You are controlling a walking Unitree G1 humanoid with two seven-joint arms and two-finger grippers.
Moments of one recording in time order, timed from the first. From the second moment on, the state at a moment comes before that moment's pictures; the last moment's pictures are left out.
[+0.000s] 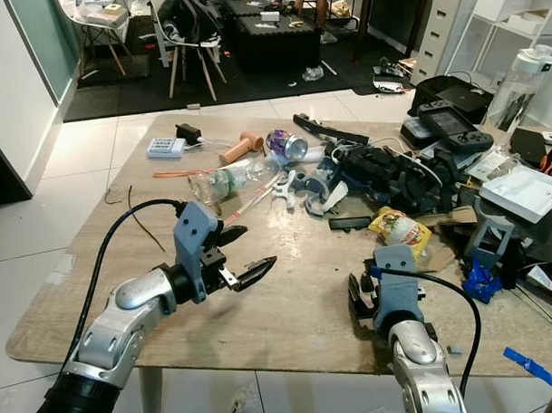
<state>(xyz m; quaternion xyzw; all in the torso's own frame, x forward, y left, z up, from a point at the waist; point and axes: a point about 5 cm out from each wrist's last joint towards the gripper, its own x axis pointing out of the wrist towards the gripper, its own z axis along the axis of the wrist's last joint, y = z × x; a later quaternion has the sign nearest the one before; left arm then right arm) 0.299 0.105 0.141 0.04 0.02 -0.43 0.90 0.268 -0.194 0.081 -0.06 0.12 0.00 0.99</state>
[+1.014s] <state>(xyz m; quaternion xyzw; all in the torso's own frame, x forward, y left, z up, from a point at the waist) 0.299 0.107 0.141 0.06 0.02 -0.43 0.90 0.262 -0.185 0.061 0.02 0.23 0.01 0.97</state>
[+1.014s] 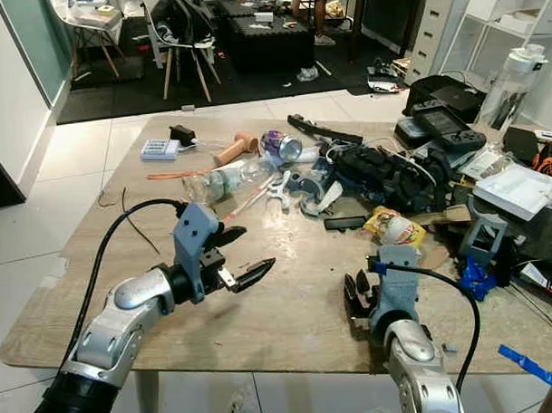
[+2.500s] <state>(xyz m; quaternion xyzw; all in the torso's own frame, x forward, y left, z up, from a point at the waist) 0.335 0.150 0.169 -0.02 -0.05 -0.17 0.98 0.285 -0.162 0.169 -0.03 -0.10 0.07 0.99</state>
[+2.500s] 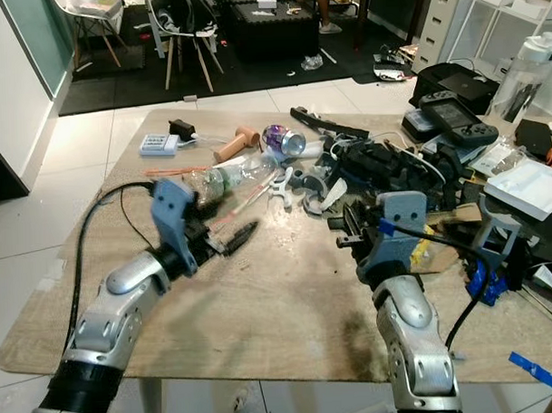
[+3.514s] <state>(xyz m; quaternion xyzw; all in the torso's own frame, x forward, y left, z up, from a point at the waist) 0.330 0.151 0.162 0.00 -0.06 -0.07 1.00 0.296 -0.161 0.156 -0.09 -0.09 0.06 0.99</state>
